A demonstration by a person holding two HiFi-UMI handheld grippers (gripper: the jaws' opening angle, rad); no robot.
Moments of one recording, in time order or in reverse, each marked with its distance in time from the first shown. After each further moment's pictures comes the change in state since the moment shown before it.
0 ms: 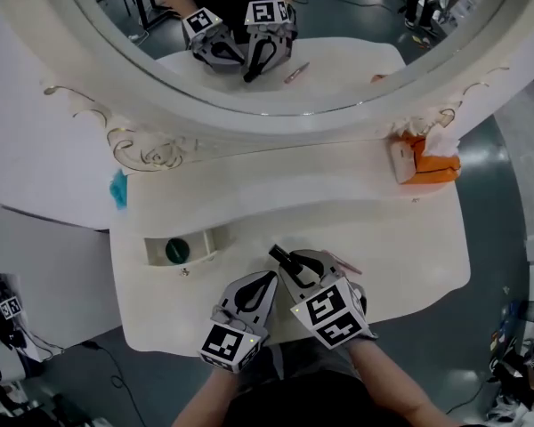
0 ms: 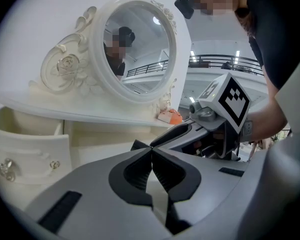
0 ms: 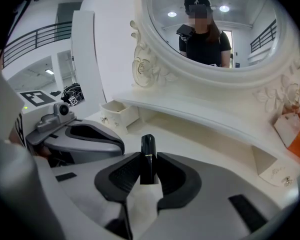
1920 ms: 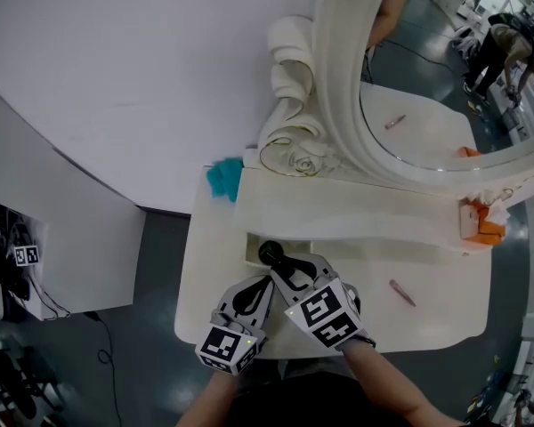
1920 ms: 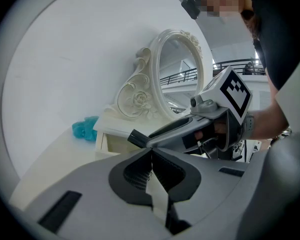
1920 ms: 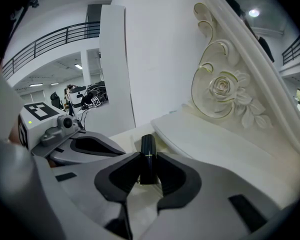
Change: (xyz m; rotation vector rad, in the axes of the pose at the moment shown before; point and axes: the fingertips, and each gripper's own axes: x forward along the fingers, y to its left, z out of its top) left arm -0.144 0.133 0.017 -0.094 -0.131 0.277; right arm 0.087 0.150 0.133 -0.210 -0.055 0.219
